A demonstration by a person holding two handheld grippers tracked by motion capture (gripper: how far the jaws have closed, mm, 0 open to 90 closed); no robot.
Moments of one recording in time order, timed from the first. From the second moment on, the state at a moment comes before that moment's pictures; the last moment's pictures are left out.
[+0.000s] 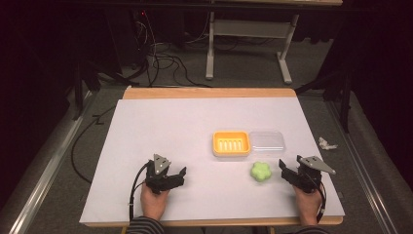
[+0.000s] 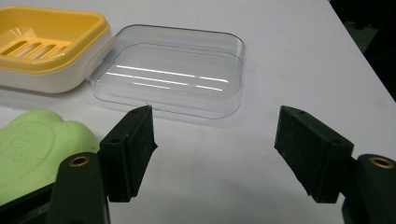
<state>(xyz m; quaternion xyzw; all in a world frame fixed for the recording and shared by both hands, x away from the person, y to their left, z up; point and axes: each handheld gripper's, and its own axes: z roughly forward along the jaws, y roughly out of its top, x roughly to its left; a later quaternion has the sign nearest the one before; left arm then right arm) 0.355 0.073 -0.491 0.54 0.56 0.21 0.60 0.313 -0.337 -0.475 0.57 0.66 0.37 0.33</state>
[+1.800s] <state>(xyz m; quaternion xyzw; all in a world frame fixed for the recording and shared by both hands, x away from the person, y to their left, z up) 0.356 0.071 -0.492 0.55 0.56 0.21 0.59 0.317 -0.266 -0.472 0.49 0.77 0.34 0.23</state>
